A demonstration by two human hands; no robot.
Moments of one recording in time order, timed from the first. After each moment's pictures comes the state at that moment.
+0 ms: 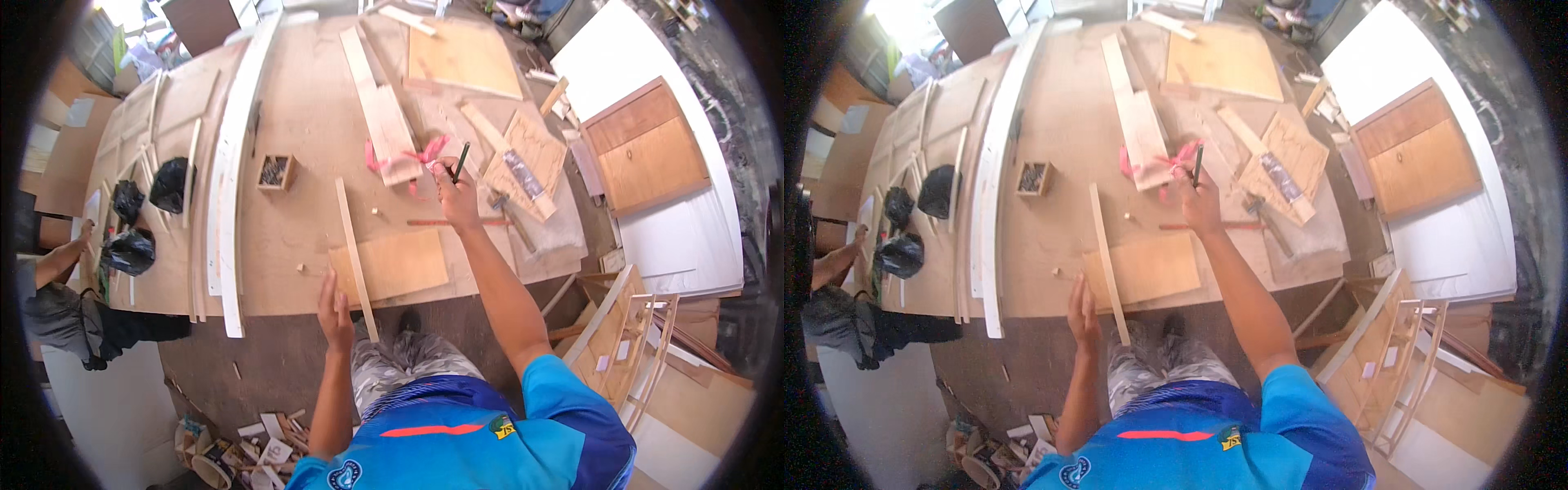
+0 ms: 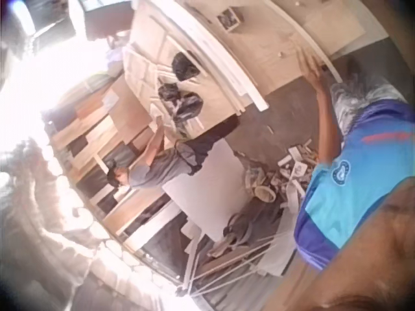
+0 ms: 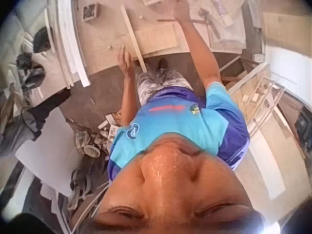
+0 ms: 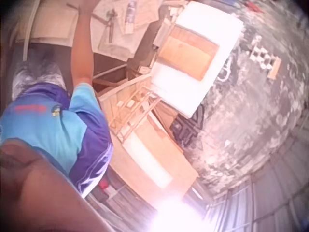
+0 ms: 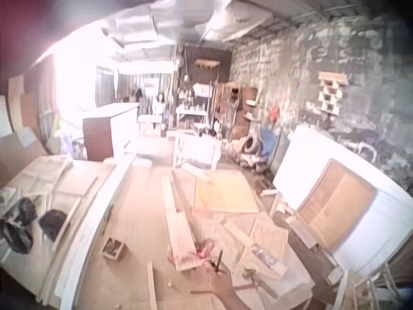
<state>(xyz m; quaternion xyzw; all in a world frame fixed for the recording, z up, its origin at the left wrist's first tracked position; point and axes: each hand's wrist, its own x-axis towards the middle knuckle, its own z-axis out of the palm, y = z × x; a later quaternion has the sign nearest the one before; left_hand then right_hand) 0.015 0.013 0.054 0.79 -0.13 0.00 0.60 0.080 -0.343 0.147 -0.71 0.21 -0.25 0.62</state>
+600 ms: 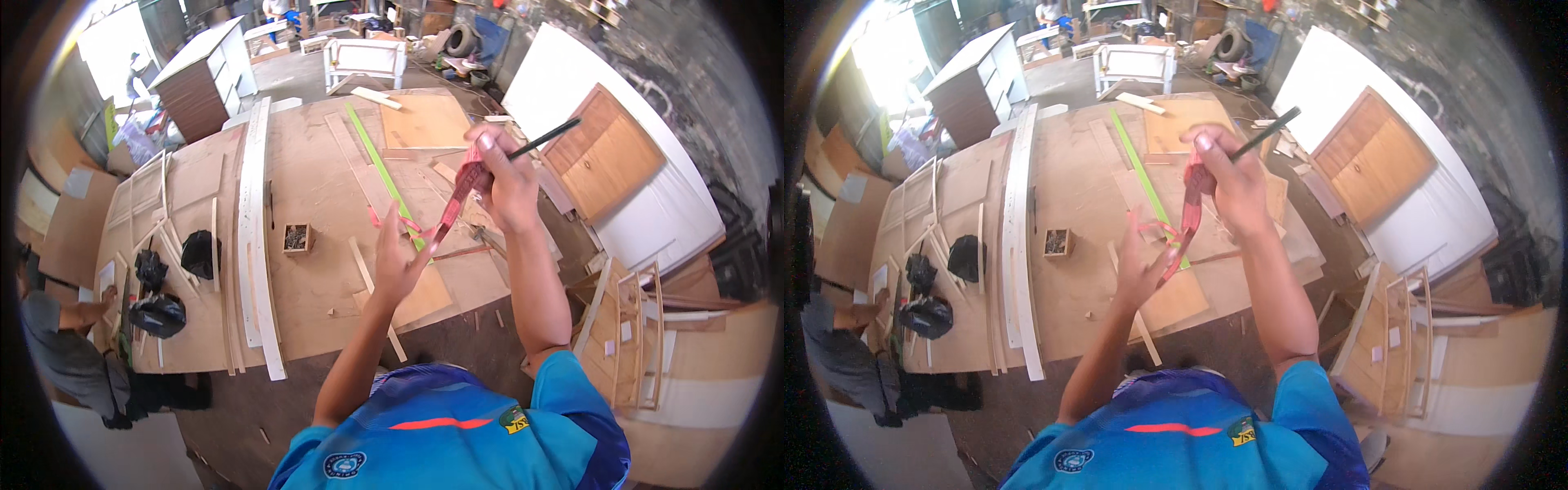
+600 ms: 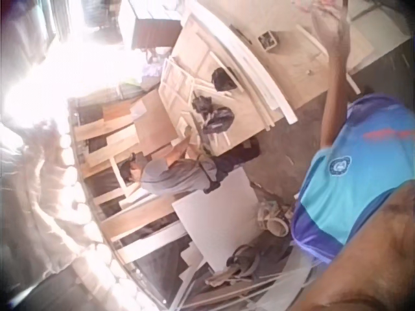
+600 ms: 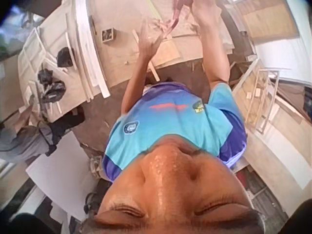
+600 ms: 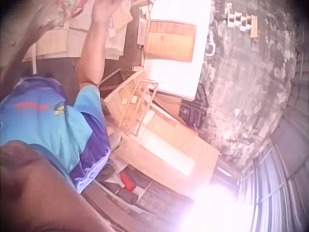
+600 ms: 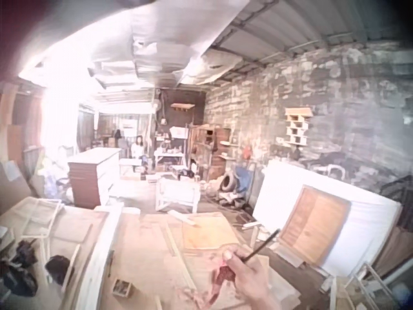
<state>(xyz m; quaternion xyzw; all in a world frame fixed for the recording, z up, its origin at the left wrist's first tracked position) 0.098 -0.102 0.295 0.67 -0.42 0.04 0.62 0.010 -0.248 0.495 -0.65 0.08 -0.33 0.68</state>
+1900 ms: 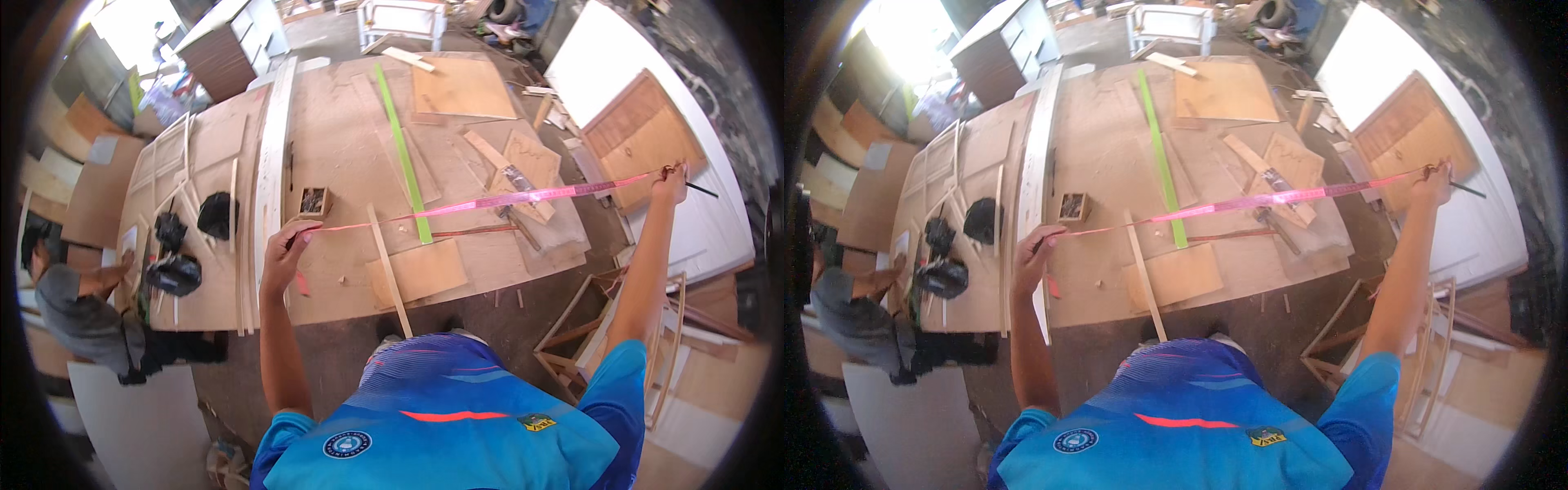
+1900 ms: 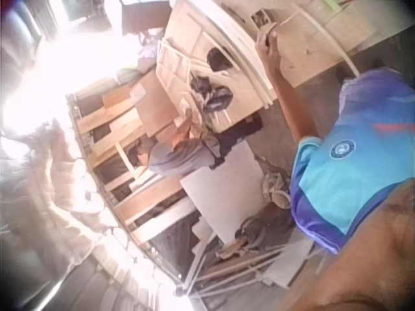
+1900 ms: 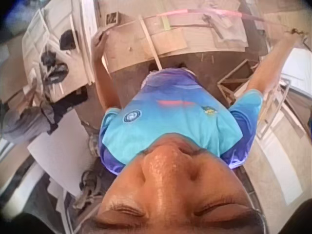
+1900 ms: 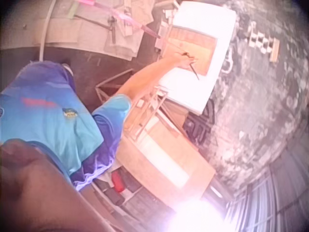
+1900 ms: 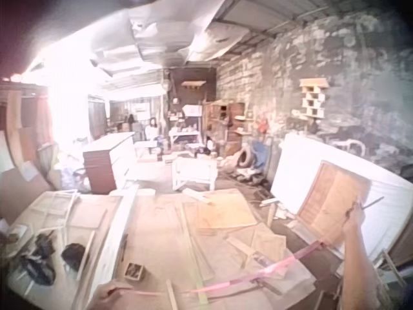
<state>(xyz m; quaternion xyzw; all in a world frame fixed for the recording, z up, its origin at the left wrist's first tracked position) 0.203 0.085 0.311 0.74 -0.36 -0.11 0.56 -0.168 -0.673 0.419 -0.35 0.29 -0.73 0.50</state>
